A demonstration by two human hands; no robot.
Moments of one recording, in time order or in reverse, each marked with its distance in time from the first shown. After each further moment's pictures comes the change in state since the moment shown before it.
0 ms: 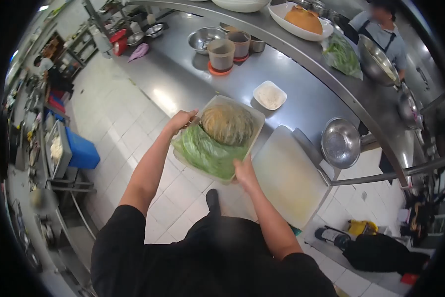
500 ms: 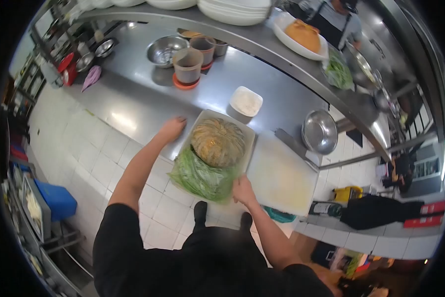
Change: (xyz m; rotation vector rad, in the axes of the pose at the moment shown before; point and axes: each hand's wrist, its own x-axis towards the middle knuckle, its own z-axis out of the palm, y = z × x) left_hand 0.175 -0.021 -0.017 1.449 -0.117 1.031; right_hand 0.009 0.011 0.037 -0.285 0.258 0.074
